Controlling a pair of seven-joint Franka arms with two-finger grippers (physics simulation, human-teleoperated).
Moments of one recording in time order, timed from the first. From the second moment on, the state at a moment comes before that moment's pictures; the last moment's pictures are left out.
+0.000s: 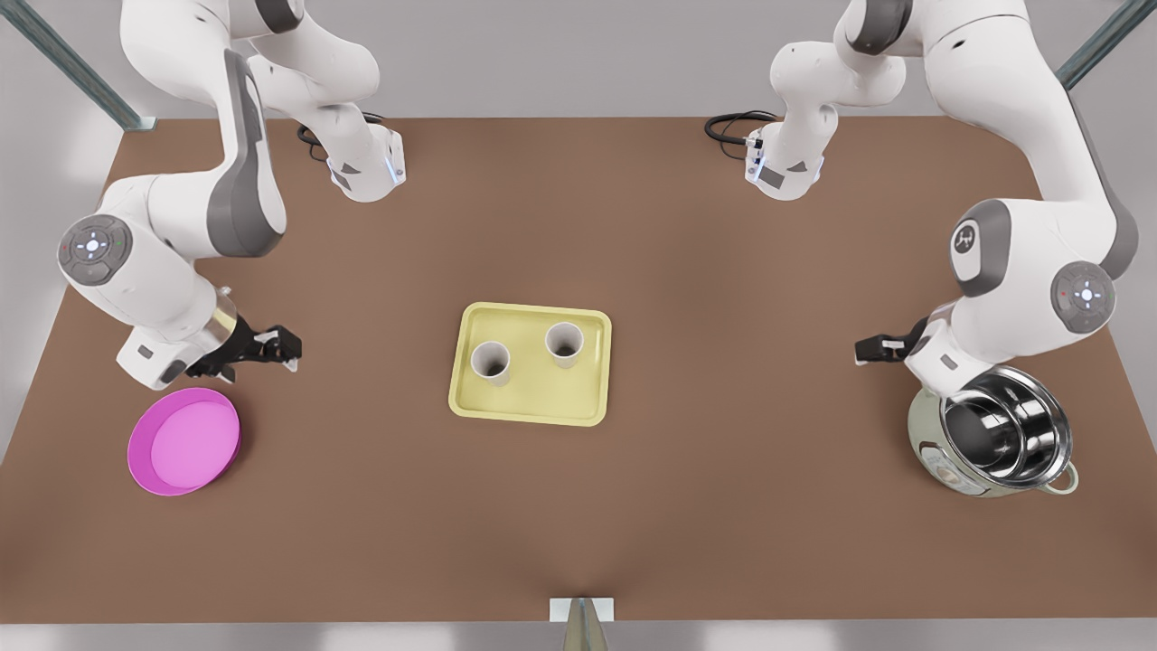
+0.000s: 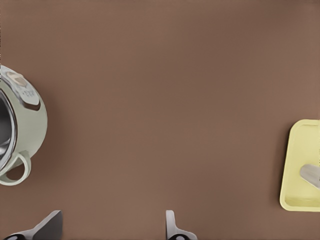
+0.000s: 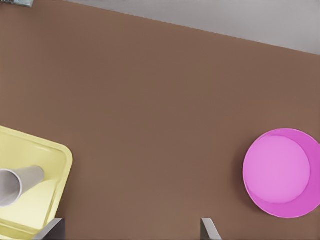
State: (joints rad) left arm -0.15 0.30 0.12 -1.41 -0.11 1.59 0.00; right arm 0.15 0.22 -0.05 -1.50 0.00 1.78 -0.11
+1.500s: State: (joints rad) left arm -0.83 0.62 0.12 -1.49 -0.13 2.18 -0.59; right arm 0.49 0.38 -0.07 -1.84 0.15 2.23 0.38
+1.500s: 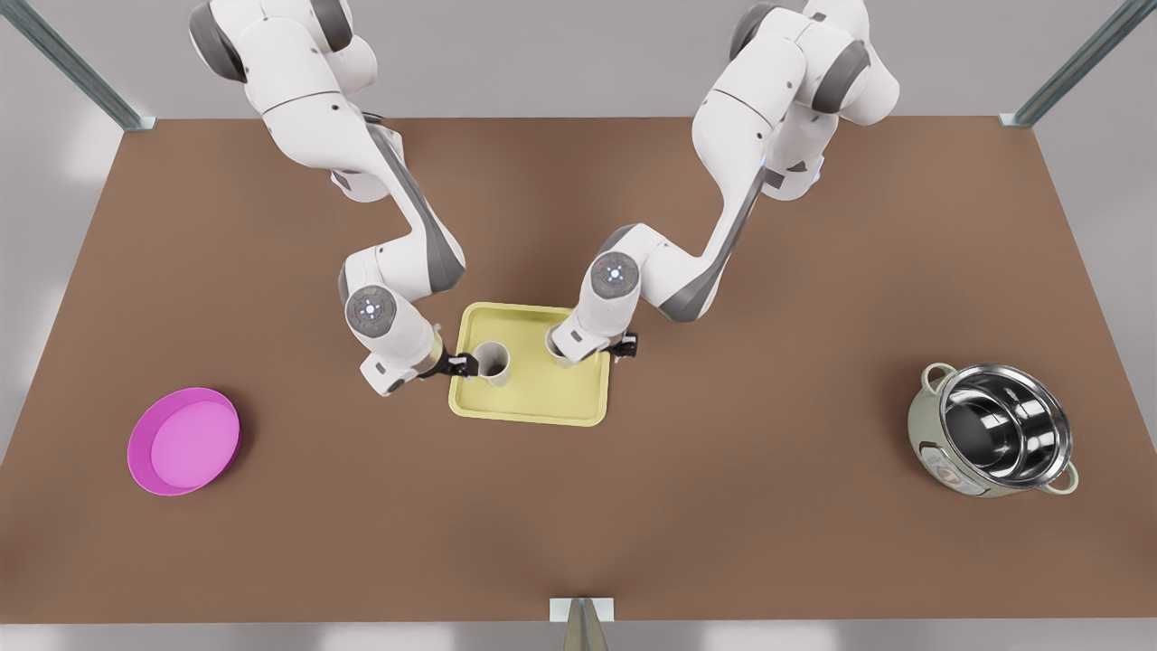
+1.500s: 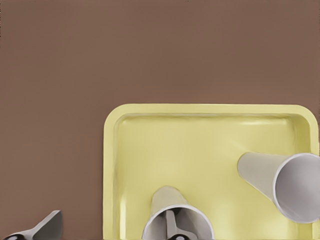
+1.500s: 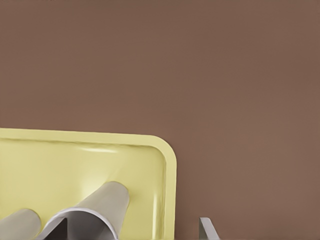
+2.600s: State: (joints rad) left arm -0.89 0.62 0.12 -1.66 -0.09 2.45 -0.77; right arm 0.52 0.48 -0.02 -1.91 0.17 2.29 0.42
